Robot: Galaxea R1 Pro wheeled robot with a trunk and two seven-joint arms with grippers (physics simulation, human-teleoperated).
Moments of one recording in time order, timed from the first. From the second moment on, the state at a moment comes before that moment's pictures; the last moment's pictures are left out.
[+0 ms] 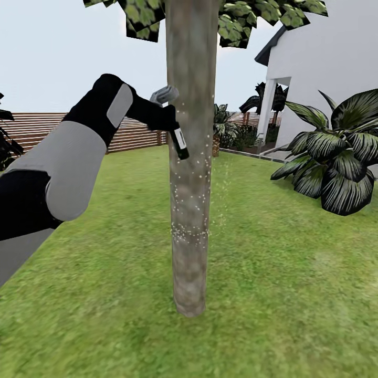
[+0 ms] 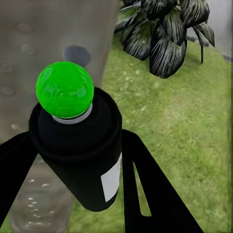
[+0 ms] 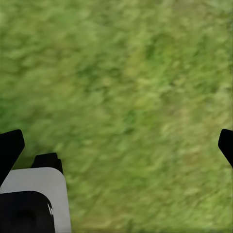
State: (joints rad) left arm -1.84 -0.14 0.01 -0.40 0.15 0.99 -0.38; right arm -0.28 -0.17 0.02 0.06 -0.07 -0.28 -0.06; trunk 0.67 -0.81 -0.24
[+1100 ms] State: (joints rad) left arm -1.85 -0.14 -0.22 -0.37 0.14 0.96 -0.53; right arm -0.28 -0.17 0.02 0.06 -0.07 -0.28 -0.06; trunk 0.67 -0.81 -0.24
